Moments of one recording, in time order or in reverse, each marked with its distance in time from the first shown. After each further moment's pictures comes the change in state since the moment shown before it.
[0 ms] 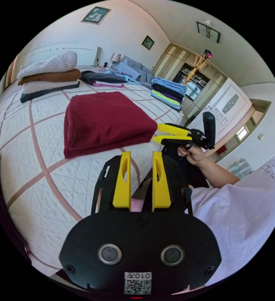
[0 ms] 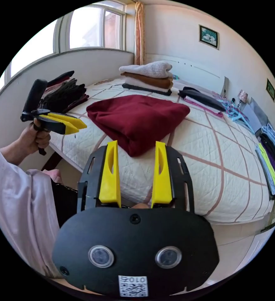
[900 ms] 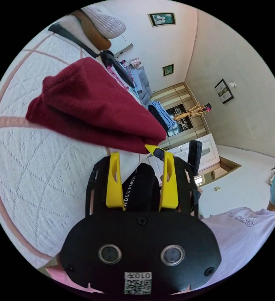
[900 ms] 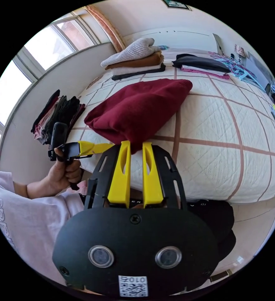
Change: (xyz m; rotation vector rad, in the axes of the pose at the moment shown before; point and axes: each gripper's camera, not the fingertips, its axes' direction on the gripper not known) left arm -0.100 0.037 0.013 0.199 0.496 -0.481; right arm 0.047 -0.084 -0.027 -0.149 -0.218 0.228
